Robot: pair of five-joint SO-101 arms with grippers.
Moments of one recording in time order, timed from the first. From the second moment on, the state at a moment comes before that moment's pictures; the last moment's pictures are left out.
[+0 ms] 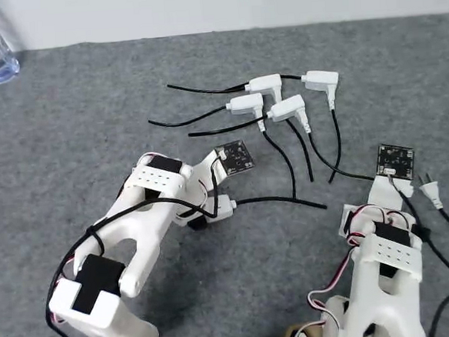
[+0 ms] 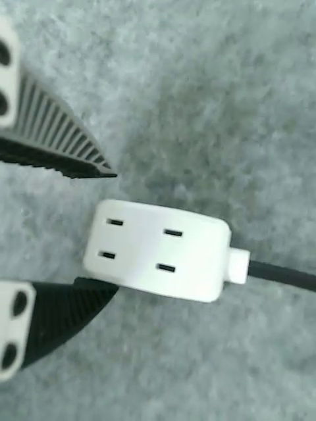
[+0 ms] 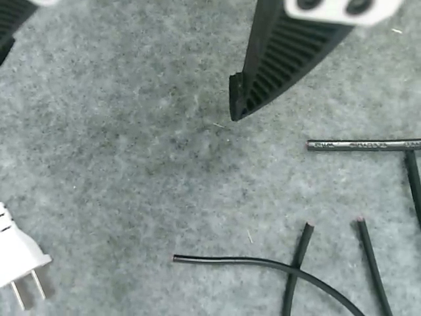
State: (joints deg) left arm 15.6 8.1 28.3 57.6 -43.4; right arm 21.2 -39.4 72.1 36.8 6.3
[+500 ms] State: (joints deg) left arm 14.3 8.1 28.4 55.1 -46.2; right arm 21.2 -39.4 72.1 36.8 6.3
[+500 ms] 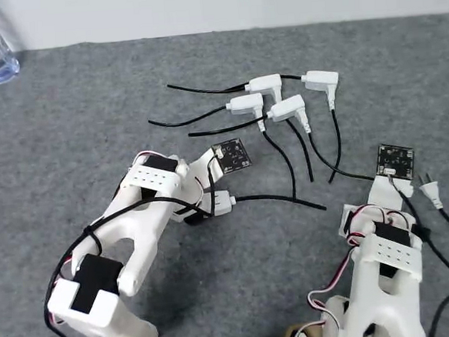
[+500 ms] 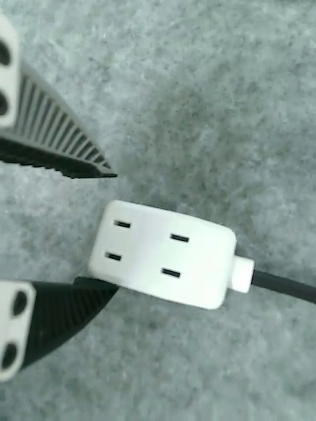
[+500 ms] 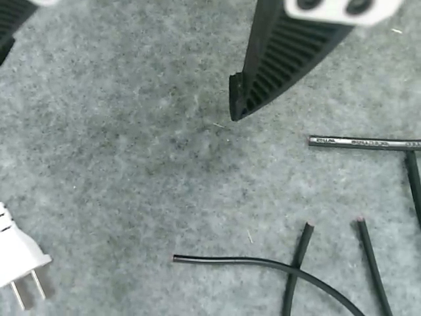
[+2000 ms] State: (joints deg) left arm -19.8 -60.5 81.0 51.0 -5.7; right arm 38.9 -38.5 22.0 94.9 48.1
